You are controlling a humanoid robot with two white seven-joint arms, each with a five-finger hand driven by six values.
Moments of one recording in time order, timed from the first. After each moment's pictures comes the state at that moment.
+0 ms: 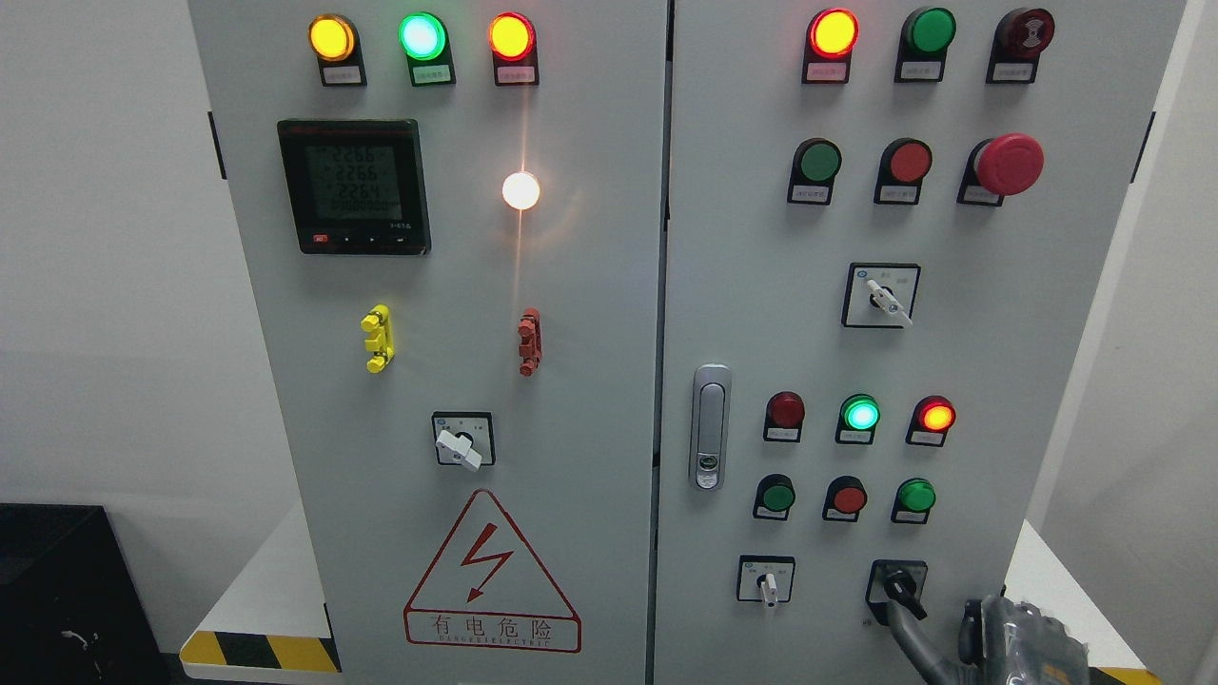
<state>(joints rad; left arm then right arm) 0.00 -0.10 -0.14 0.00 0.10 -0.06 0.15 -0.24 0.12 -0.24 -1.59 1.24 0.13 -0.05</state>
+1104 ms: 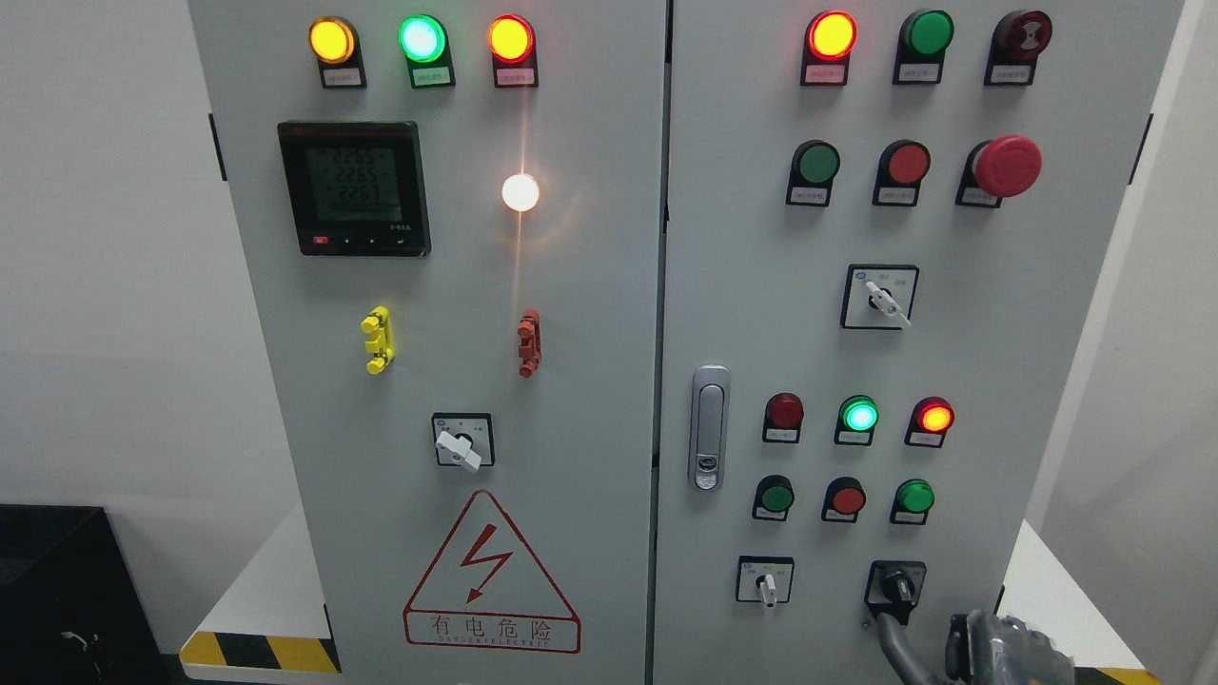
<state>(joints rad) 0.00 -0.10 -0.14 0.00 0.10 -0.06 0.15 -0.17 0.12 -0.22 -1.65 1.21 0.12 -0.04</state>
